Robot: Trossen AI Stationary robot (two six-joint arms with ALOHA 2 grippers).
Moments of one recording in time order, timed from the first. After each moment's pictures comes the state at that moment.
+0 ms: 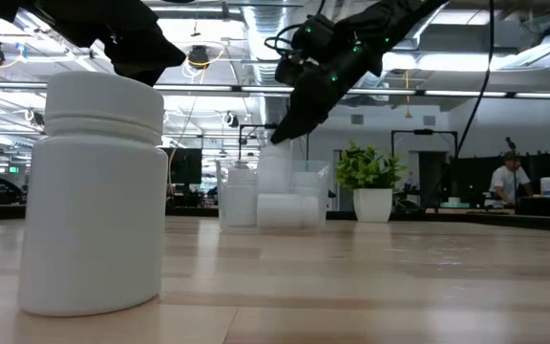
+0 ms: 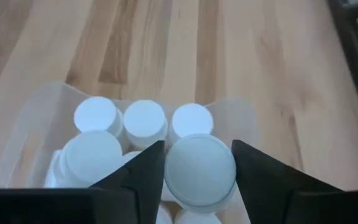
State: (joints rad) left arm -0.42 1.23 0.58 0.23 -0.14 -0.25; right arm -0.32 1.81 1.33 -0.33 -0.26 -0.37
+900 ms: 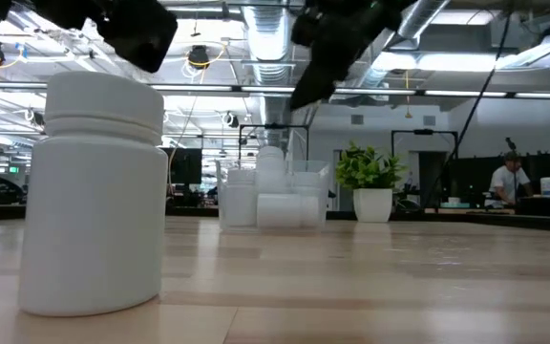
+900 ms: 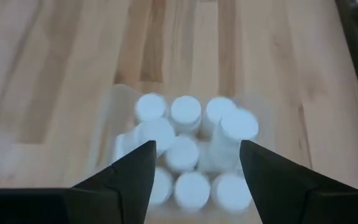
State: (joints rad) left arm -0.48 1.27 0.58 0.34 -0.09 -0.11; right arm -0.28 1.71 1.42 -0.58 -0.27 -0.32
